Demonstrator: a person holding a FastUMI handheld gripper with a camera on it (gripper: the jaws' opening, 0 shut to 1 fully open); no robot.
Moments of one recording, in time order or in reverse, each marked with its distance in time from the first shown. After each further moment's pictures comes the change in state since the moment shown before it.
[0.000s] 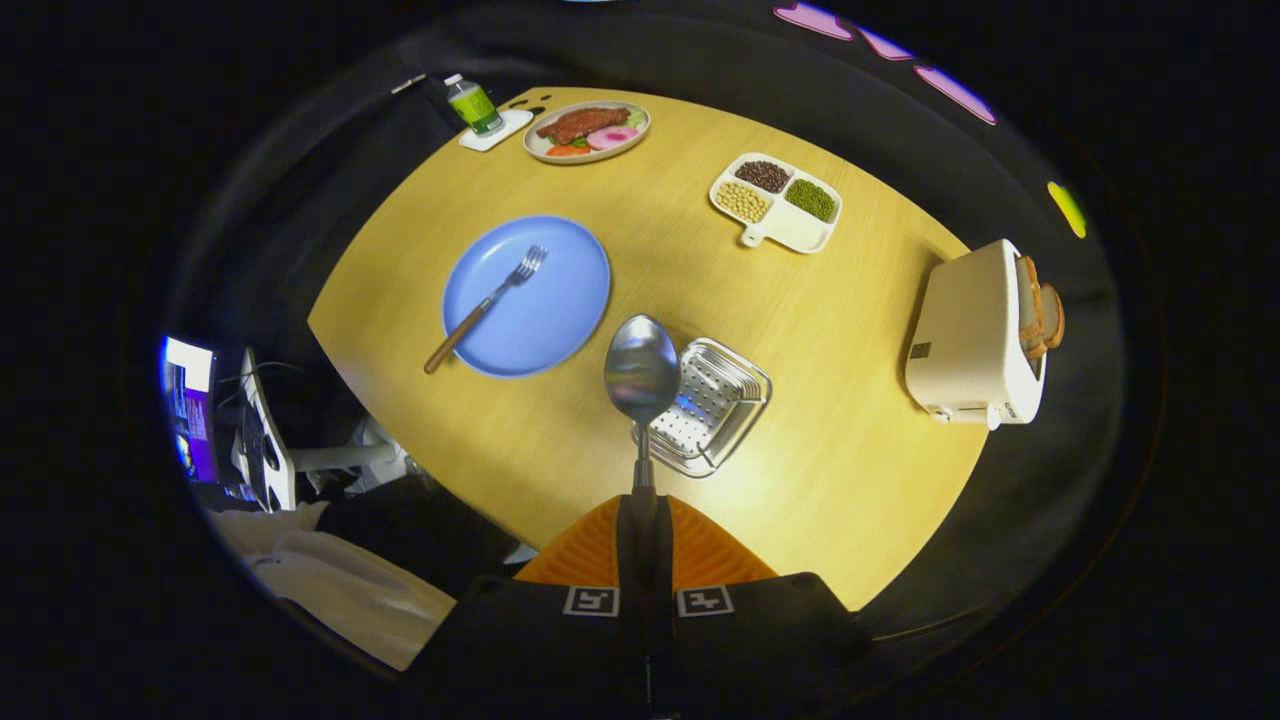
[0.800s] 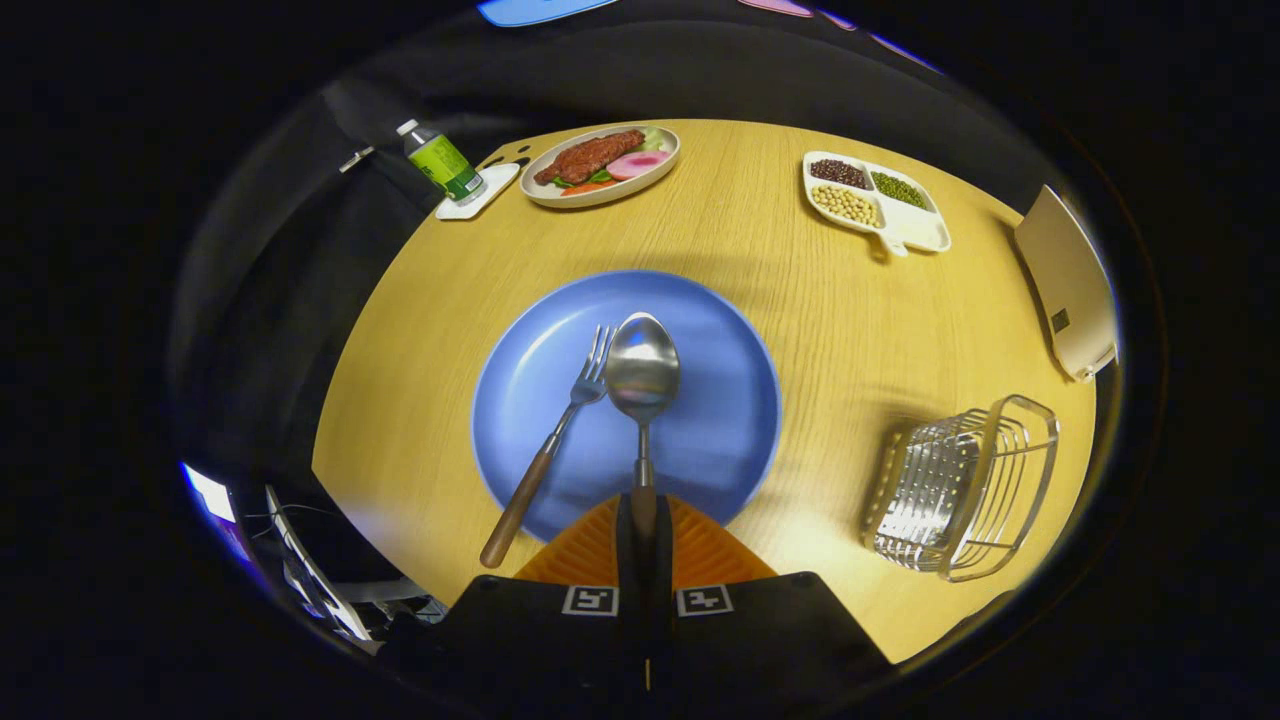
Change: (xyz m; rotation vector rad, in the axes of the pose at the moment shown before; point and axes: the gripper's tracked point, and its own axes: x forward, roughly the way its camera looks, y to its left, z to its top) arm 0.128 0.137 0.103 0.291 -0.309 0.112
